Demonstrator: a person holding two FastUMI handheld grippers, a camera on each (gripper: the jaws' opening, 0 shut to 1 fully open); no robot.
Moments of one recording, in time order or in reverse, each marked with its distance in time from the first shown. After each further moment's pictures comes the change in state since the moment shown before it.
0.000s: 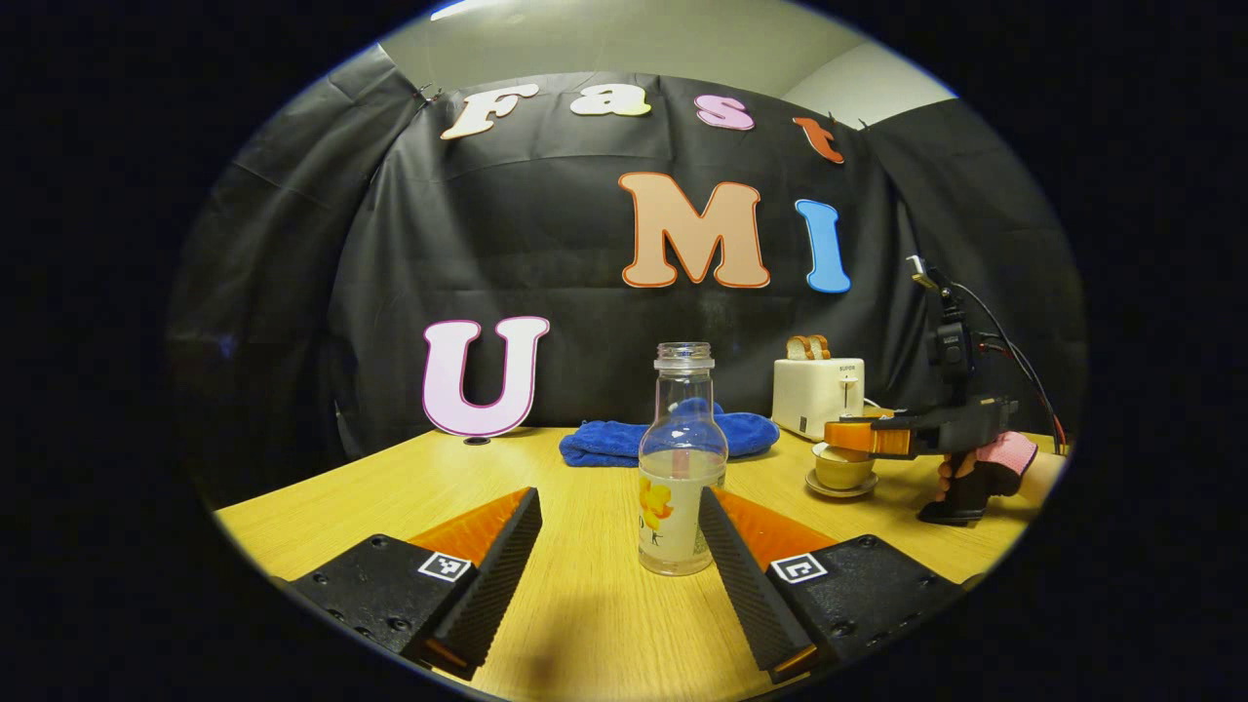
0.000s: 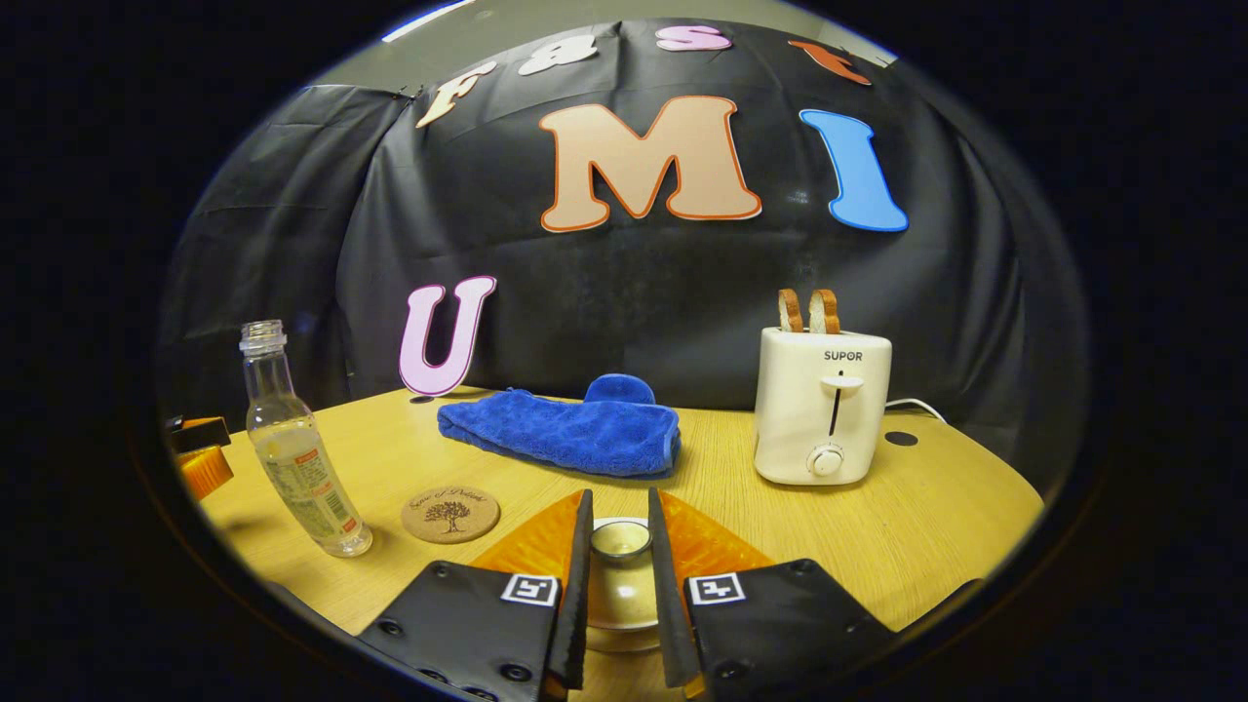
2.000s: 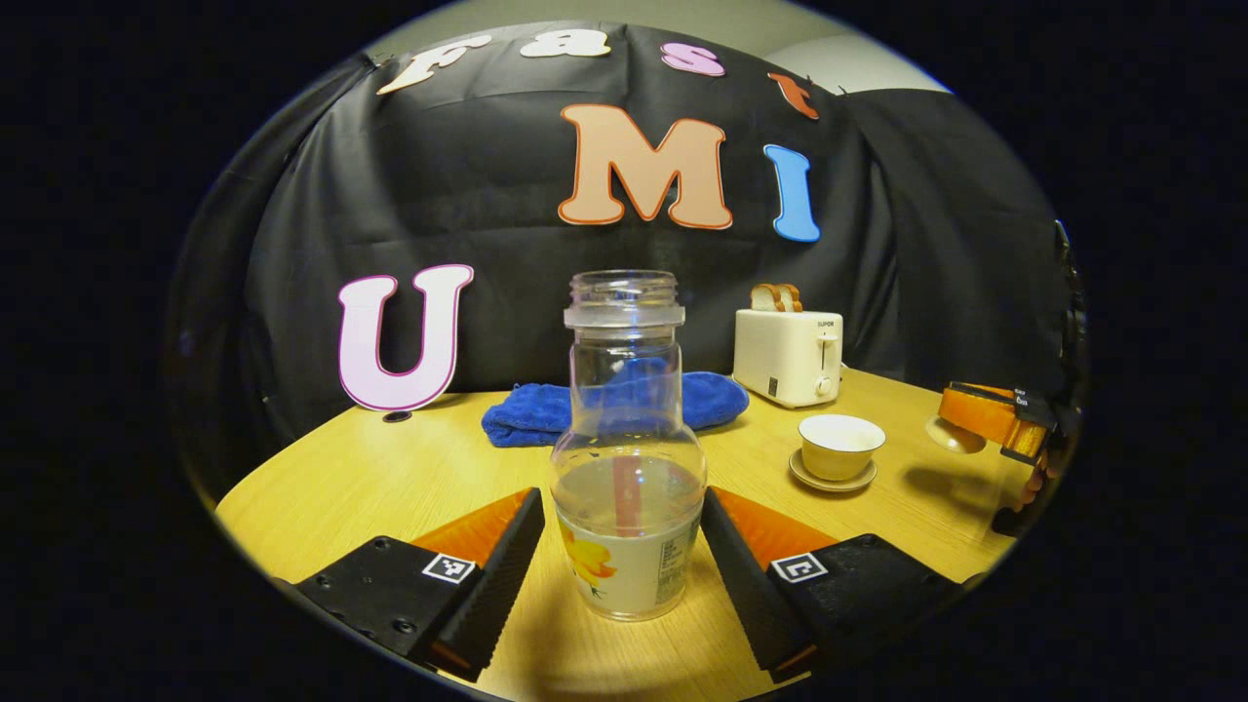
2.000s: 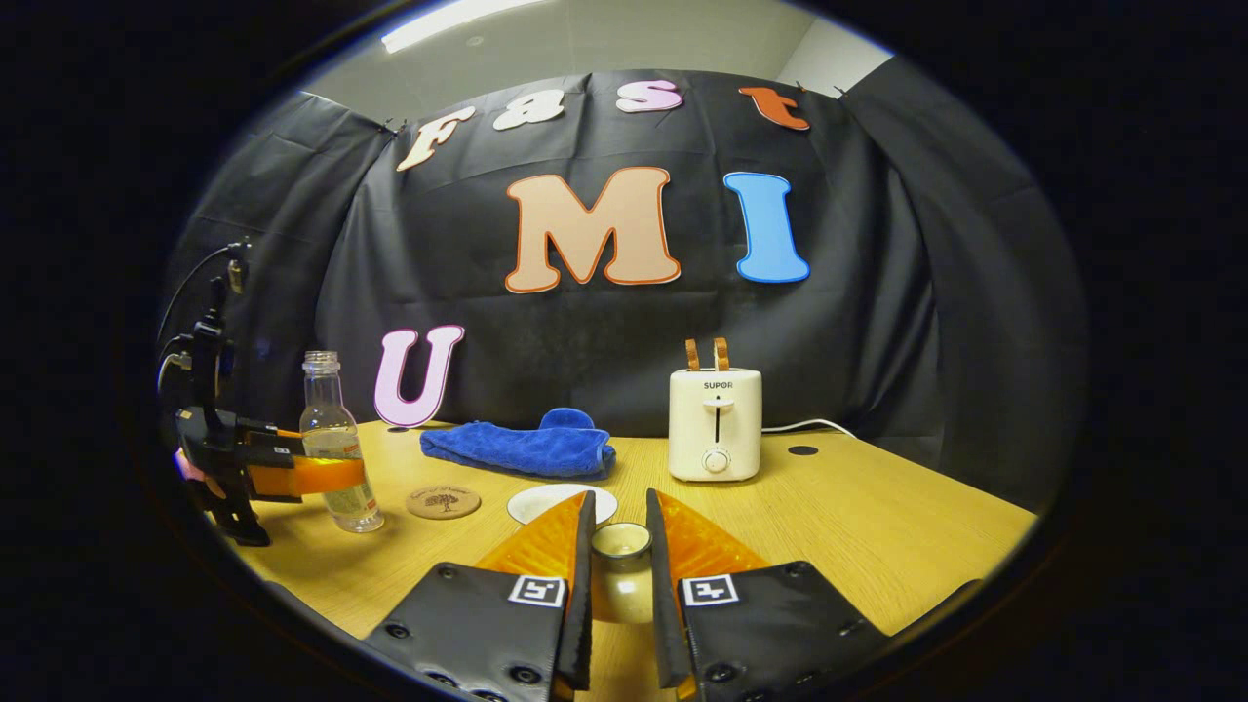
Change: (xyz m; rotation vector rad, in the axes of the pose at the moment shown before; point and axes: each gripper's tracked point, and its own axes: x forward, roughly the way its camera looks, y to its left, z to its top) left arm 0.083 -0.042 -0.033 0.015 0.198 -0.173; right arm -0.122 -0.042 0.009 0.023 -0.167 -0.148
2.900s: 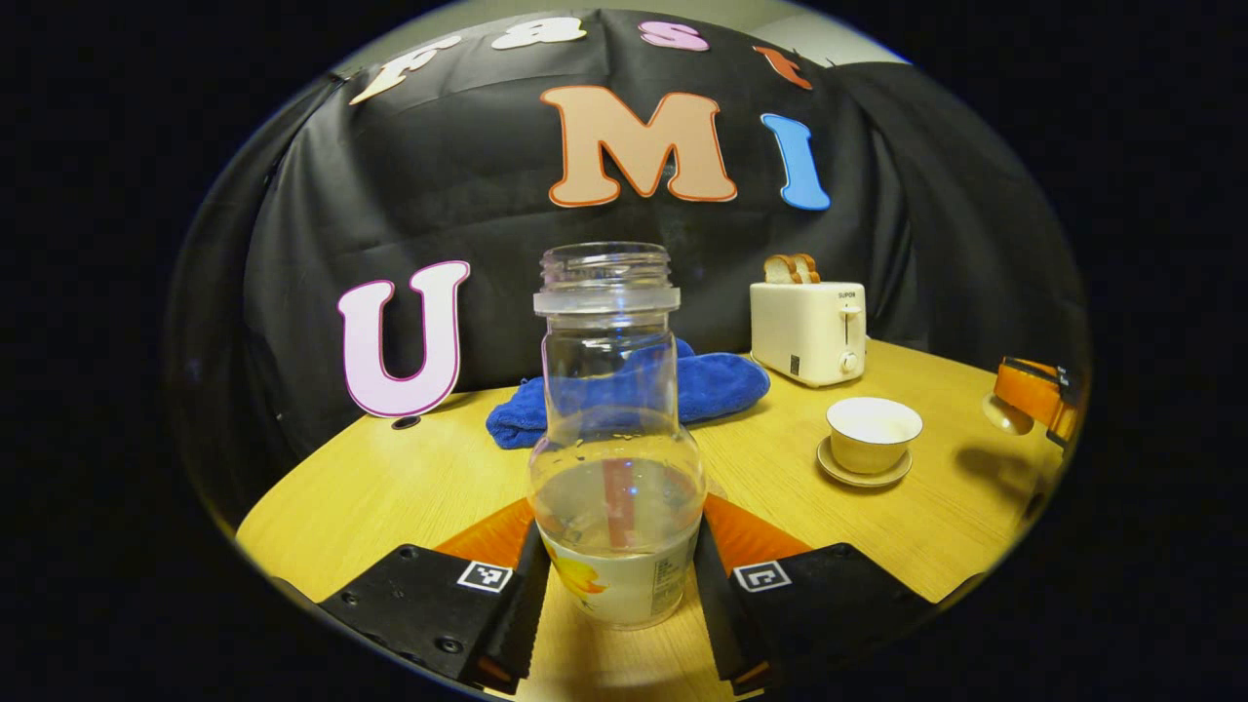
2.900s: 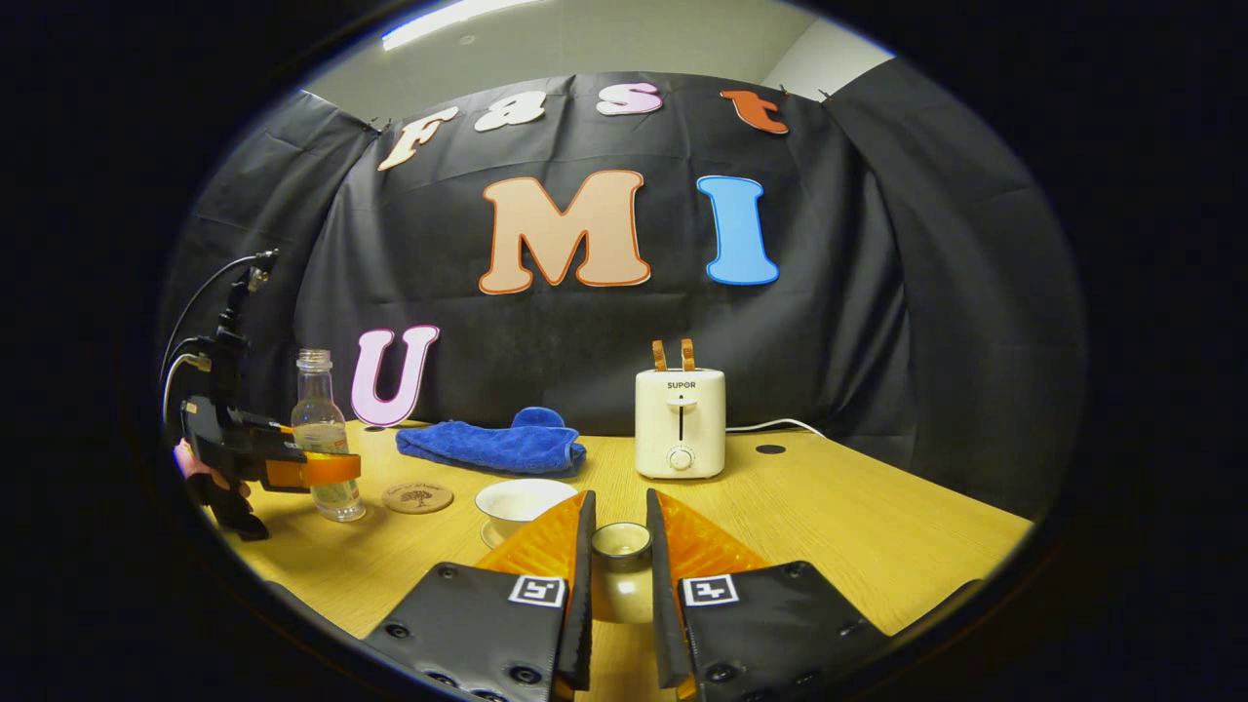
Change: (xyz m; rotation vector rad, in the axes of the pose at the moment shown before) left arm 0.025 0.001 0.002 0.101 0.071 0.062; right arm -0.013 -0.029 0.001 -0.004 -0.004 -0.083
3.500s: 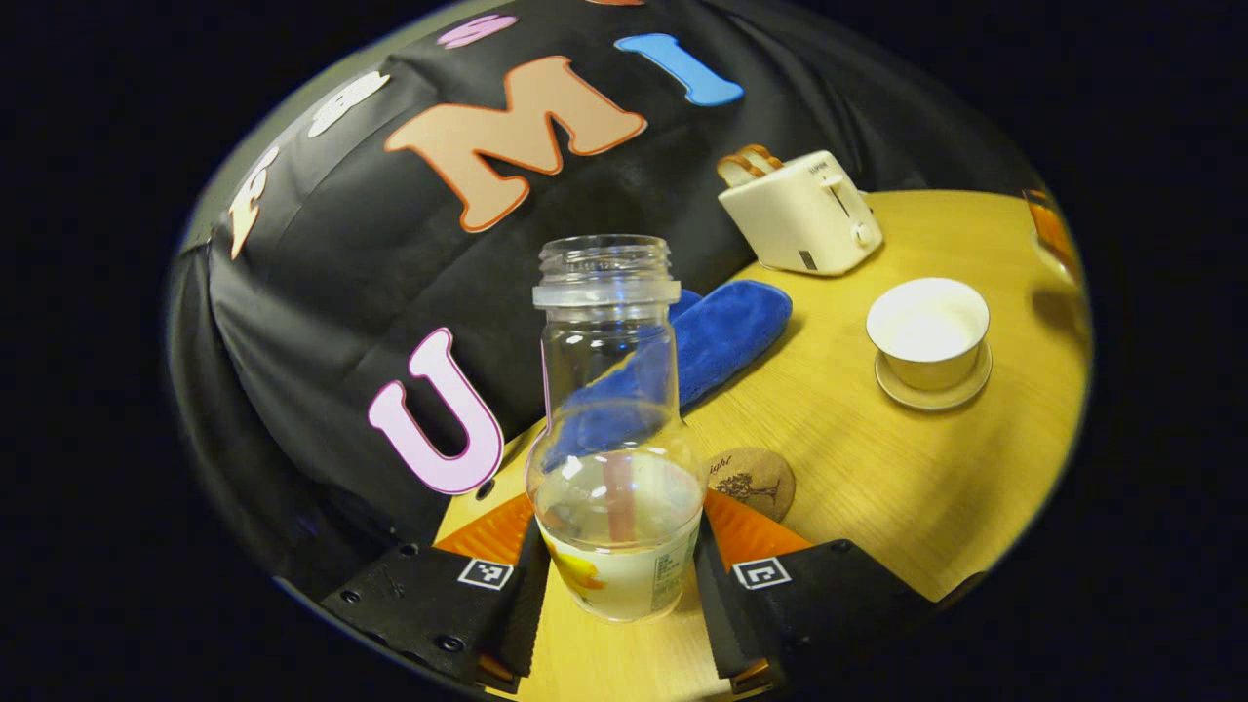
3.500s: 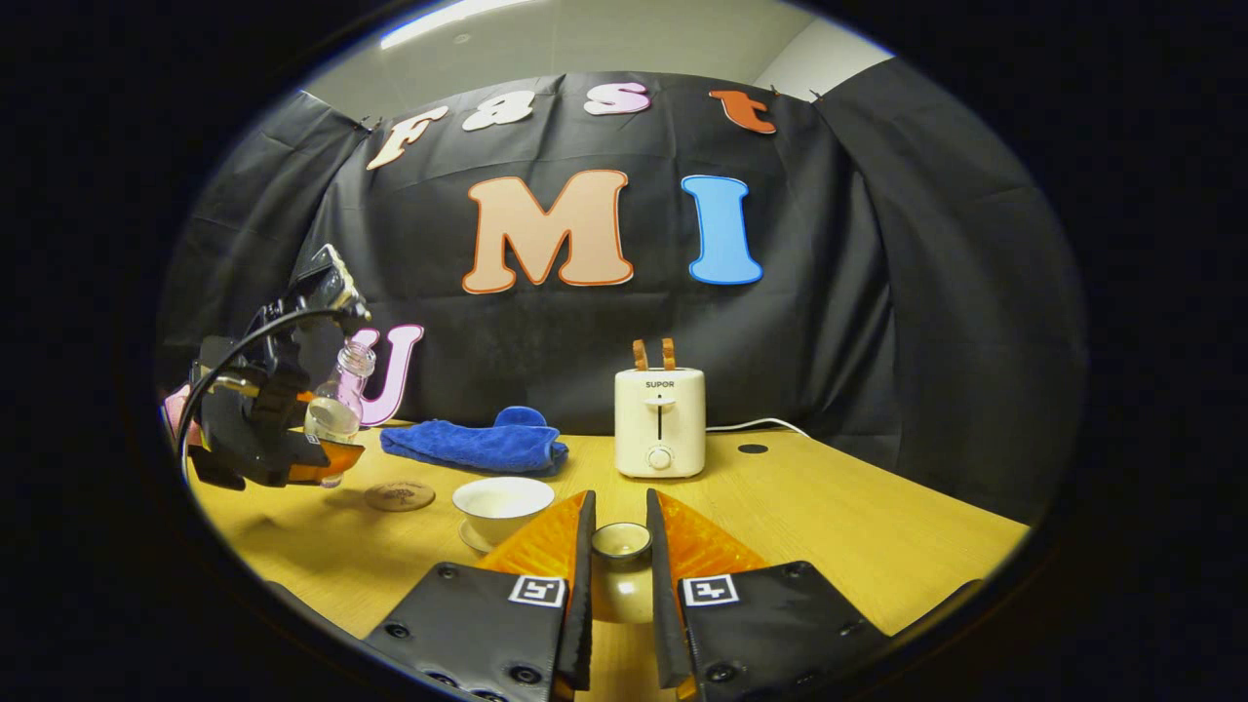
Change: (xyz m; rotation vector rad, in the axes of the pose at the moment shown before) left arm 0.026 0.006 0.016 0.541 0.185 0.133; right arm -0.001 -0.025 0.000 -0.002 0.001 -0.044
